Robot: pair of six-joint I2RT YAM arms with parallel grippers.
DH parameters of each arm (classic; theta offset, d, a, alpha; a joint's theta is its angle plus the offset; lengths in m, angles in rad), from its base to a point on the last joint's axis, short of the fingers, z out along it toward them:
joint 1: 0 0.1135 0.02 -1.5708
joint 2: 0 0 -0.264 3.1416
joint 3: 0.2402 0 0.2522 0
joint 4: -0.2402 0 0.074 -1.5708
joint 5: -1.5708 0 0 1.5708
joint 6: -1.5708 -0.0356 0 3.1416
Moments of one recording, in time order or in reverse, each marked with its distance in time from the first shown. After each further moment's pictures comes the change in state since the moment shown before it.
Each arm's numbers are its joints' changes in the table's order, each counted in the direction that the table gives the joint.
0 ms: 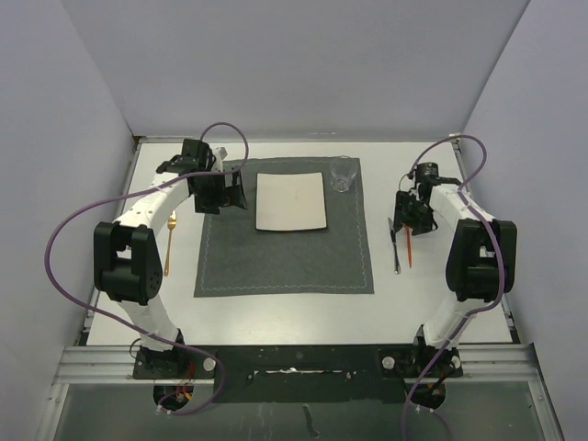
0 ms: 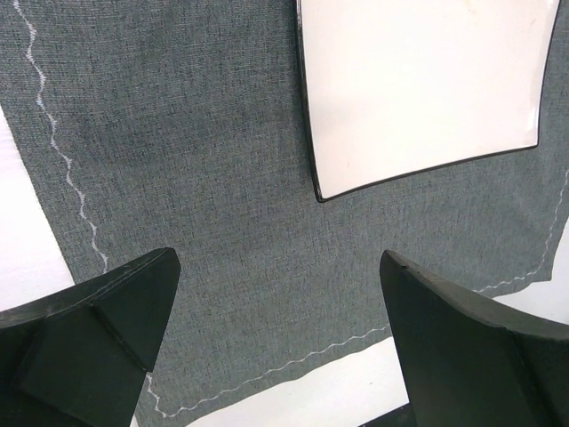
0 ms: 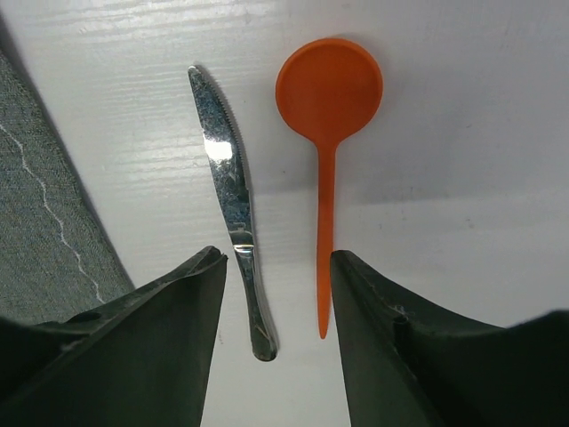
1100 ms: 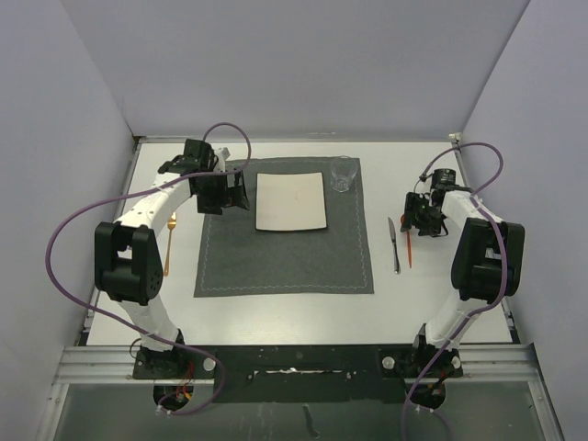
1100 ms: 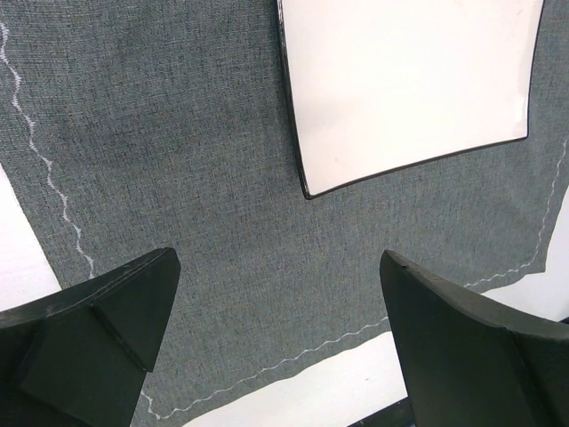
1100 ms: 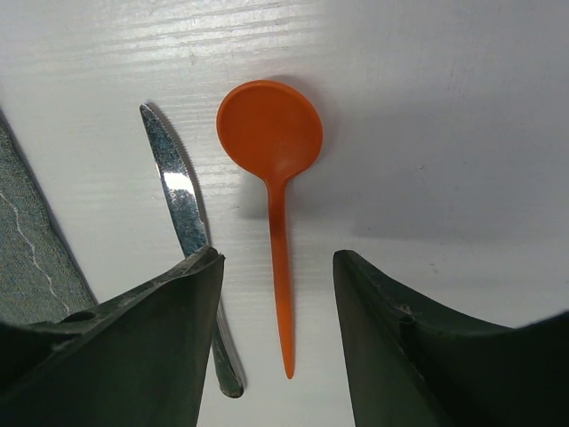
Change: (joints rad) left arm -0.011 0.000 0.000 0.001 -0.021 0.000; right arm -0.120 0.001 -0.081 0.155 0.124 0.073
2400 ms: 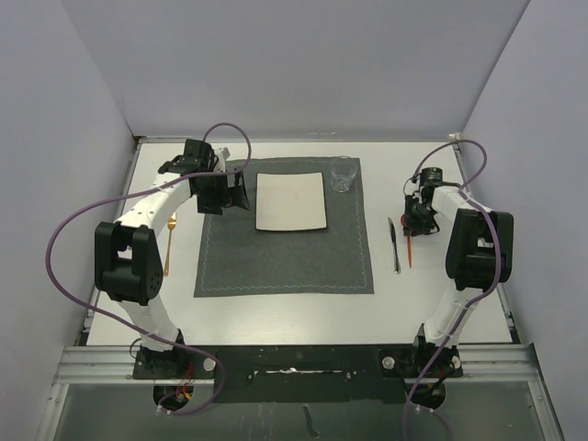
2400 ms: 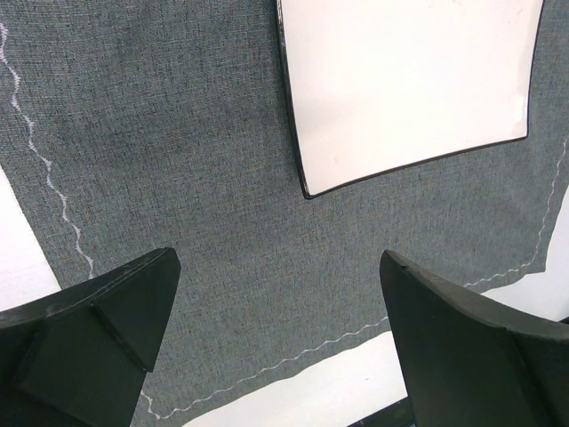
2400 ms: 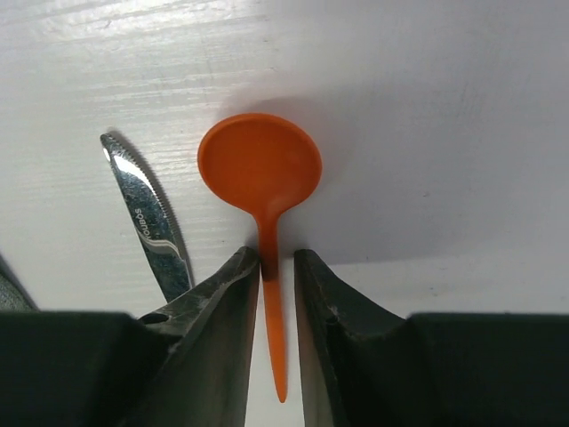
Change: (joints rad) left arm -0.002 0.000 0.000 0.000 0.000 0.000; right arm 0.057 0.098 0.060 -0.026 -0.112 0.000
